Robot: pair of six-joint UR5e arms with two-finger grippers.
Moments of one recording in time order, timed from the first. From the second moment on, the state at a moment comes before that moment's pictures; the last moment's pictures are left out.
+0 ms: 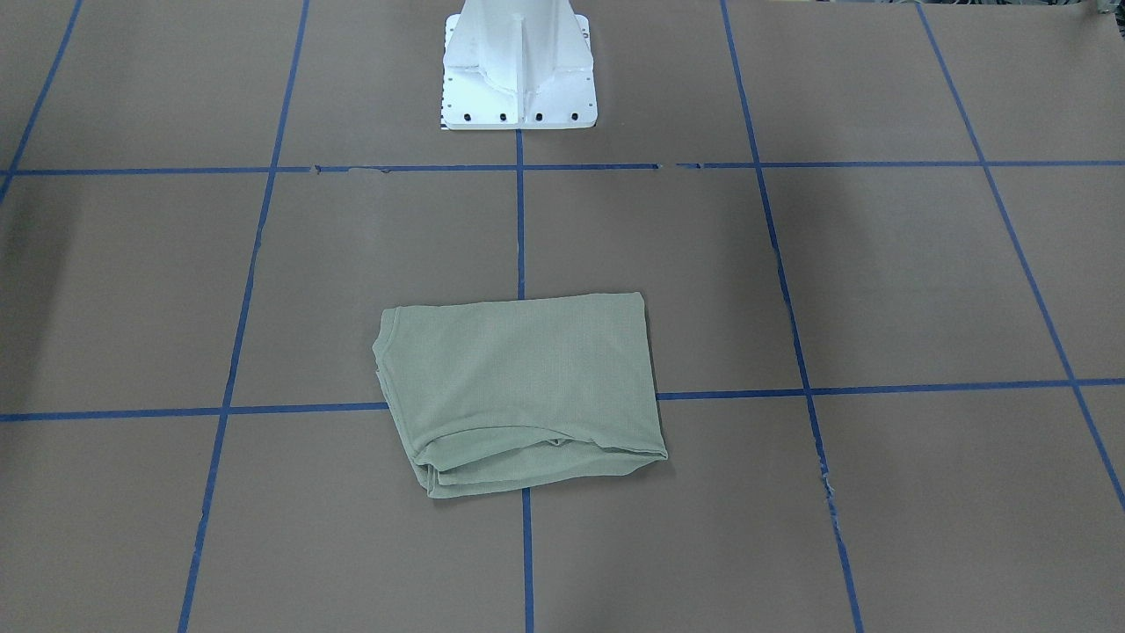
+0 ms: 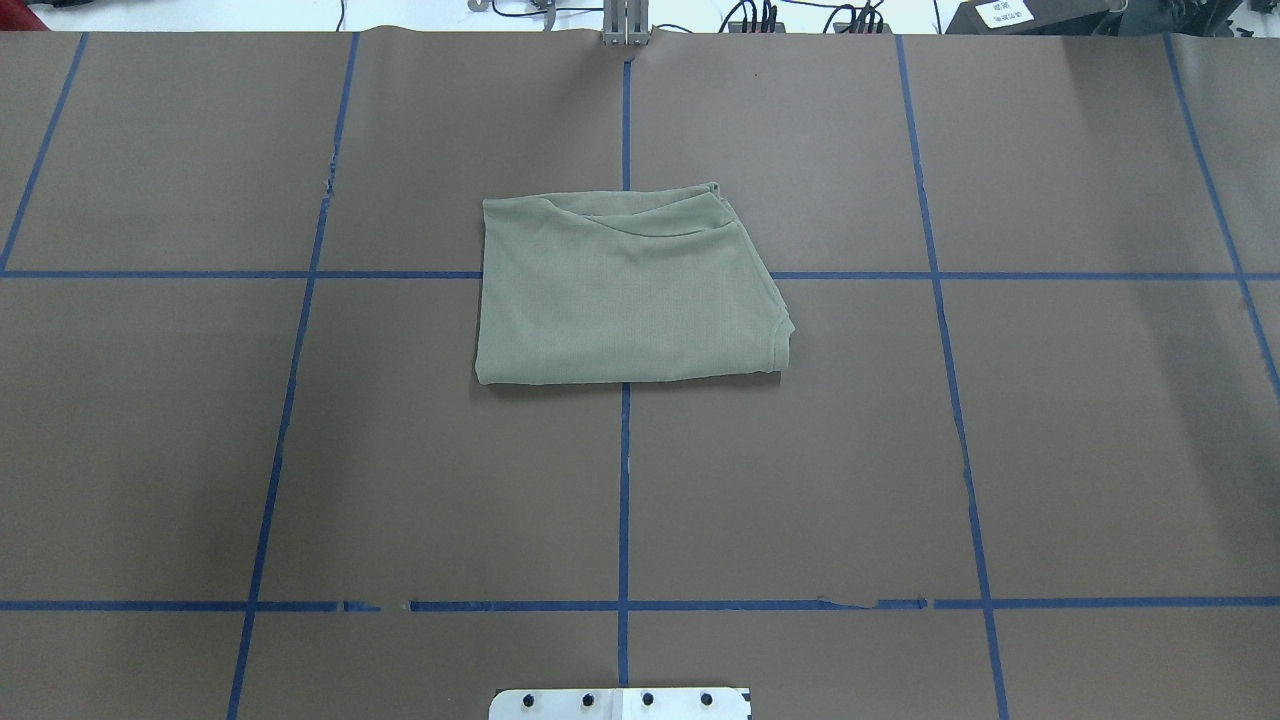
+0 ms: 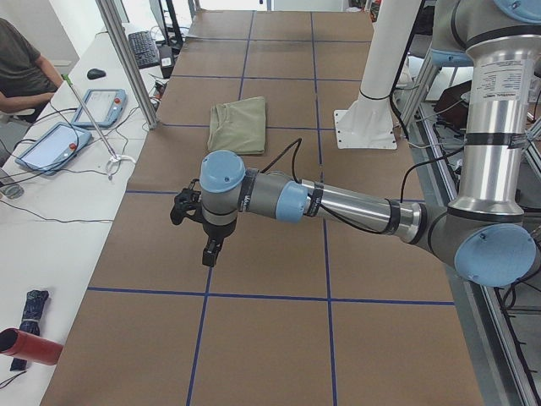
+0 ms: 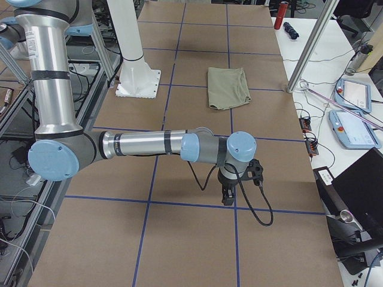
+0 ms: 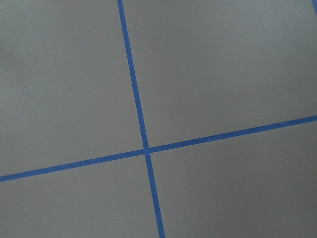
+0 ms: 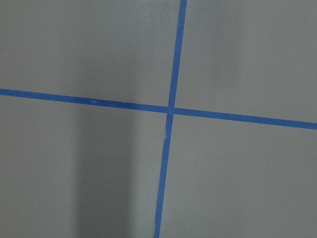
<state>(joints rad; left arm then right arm) -1.60 -1.58 -1.78 -1.60 -2.36 0.04 1.59 -1.49 1.60 -1.74 2.35 -0.16</state>
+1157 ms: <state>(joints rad) -1.60 -1.57 -1.78 -1.59 -2.36 0.04 1.58 -1.49 1.60 -1.73 2.35 -0.16</state>
